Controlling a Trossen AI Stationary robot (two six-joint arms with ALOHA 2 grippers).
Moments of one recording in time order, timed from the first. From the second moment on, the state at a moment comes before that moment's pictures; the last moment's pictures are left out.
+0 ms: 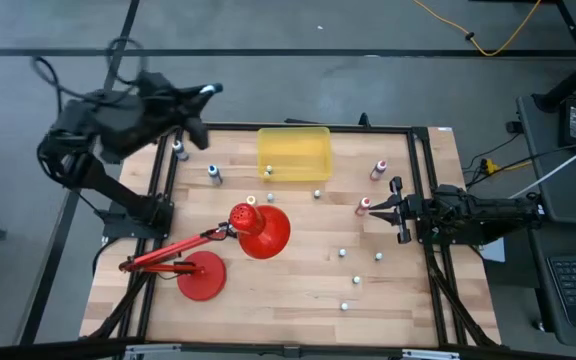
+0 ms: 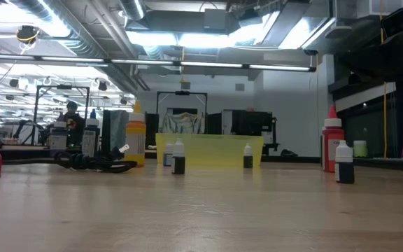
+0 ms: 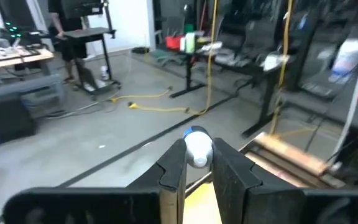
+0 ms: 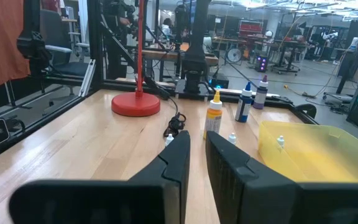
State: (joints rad) left arm -0.13 1.35 2.13 -1.11 -0.99 -0.29; right arm 0.04 0.01 0.01 0.02 -0.03 -0.09
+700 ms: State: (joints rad) left arm 0.25 1.69 2.13 -1.15 -0.41 -0.22; right arm 0.04 0.01 0.01 0.02 -0.03 -0.09
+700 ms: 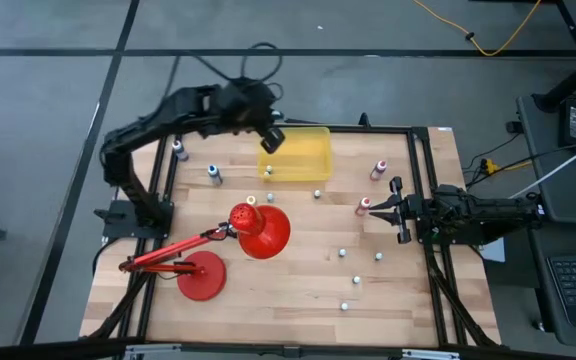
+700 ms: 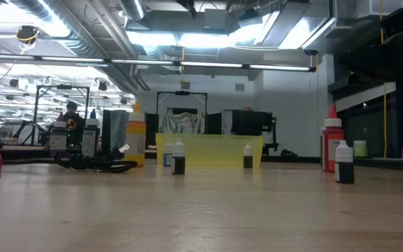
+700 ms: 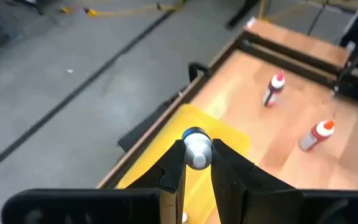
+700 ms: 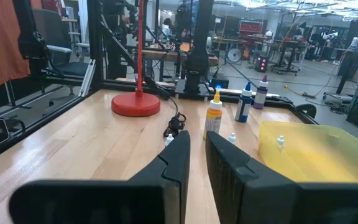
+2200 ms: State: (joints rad) left arm 0.46 2.15 2.08 -1.25 -0.21 -0.32; right arm 0.04 0.01 0.01 0.02 -0.03 -0.09
